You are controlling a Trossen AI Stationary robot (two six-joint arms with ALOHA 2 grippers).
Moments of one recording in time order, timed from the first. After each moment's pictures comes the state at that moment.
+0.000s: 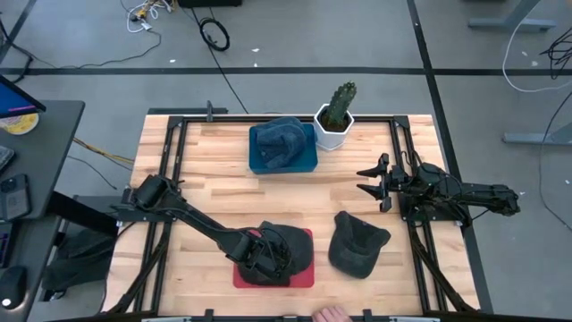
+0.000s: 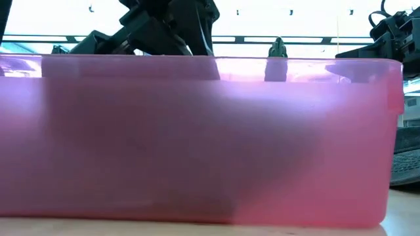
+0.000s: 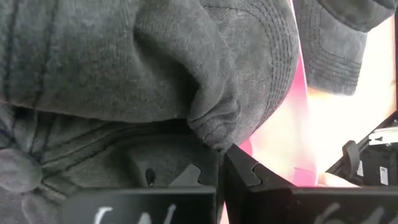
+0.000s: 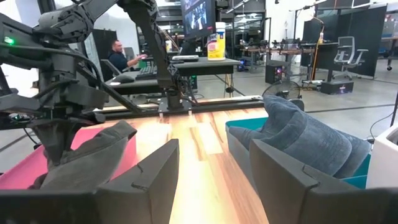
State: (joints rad) left arm -0.52 2.00 1.50 -0.55 -0.30 -1.73; right arm -0.10 0.01 0.02 0.03 -0.02 0.04
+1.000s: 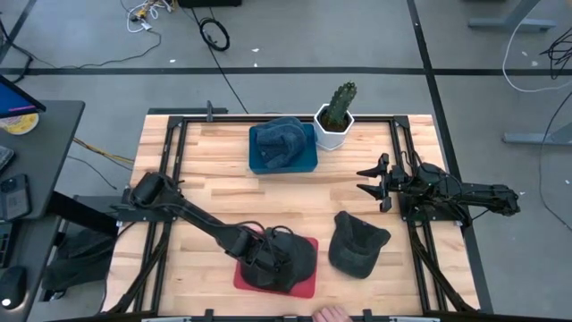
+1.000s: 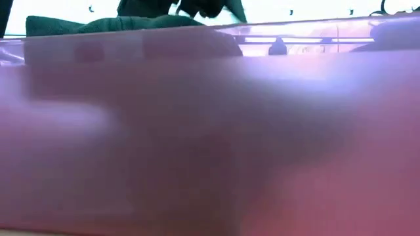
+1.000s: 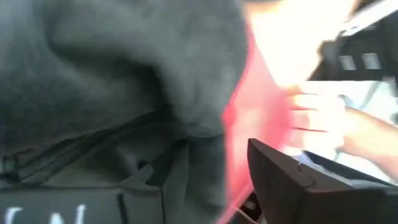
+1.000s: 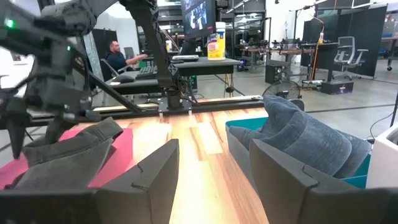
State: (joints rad) left arm -0.50 1.96 1.51 -0.46 -0.09 -1.32; right arm -0.10 0.01 0.02 0.03 -0.02 0.04
